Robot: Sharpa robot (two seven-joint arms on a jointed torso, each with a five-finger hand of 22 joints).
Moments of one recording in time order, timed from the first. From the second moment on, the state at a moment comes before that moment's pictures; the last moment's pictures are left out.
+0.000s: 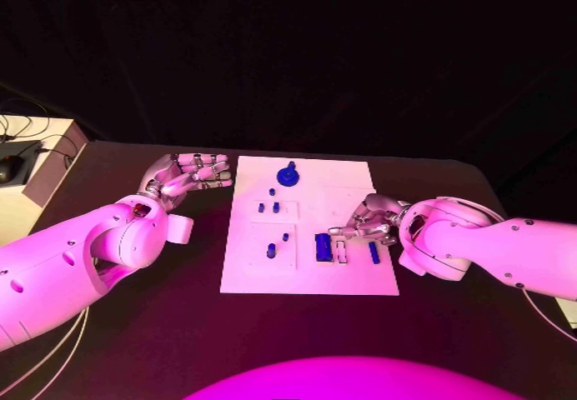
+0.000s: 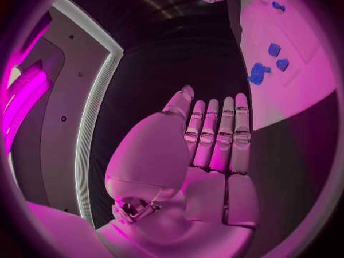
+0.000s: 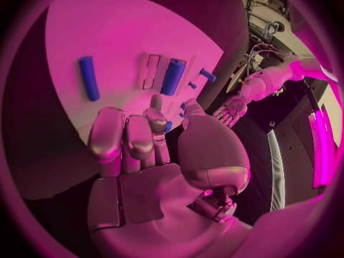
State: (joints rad) left arm 0.98 -0.81 0.18 1.42 -0.27 -0.24 0.33; left_hand 1.46 0.00 -0.01 0.01 0.29 1.06 0.16 0.06 0.06 1.09 0.14 0.06 0.06 1.07 0.14 0.06 0.07 0.13 1.05 0.19 0.07 0.07; right arm 1.12 -1.05 -0.11 1.78 -1.13 -0.31 -0.48; right_hand 0.98 -0.06 -0.09 0.23 0.14 1.14 0.02 0.19 0.84 1.30 -0.05 0.96 1.26 1.45 -0.11 1.19 1.00 0.08 1.46 -0.12 1.05 1.31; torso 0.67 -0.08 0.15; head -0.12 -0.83
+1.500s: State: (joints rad) left arm 0.97 -0.81 0.18 1.42 -0.27 -0.24 0.33; left_hand 1.46 0.00 -0.01 0.01 0.29 1.06 0.16 0.06 0.06 1.09 0.14 0.06 0.06 1.07 0.14 0.06 0.07 0.13 1.05 0.19 0.07 0.07; right arm 1.09 -1.14 -0.12 1.75 -1.38 -0.05 -0.51; right_hand 1.05 0.02 -0.16 0.10 0.43 1.13 0.02 0.20 0.87 1.30 -0.05 0.96 1.26 1.45 -0.11 1.20 1.01 0.08 1.46 -0.12 1.07 1.31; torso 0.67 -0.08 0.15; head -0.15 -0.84
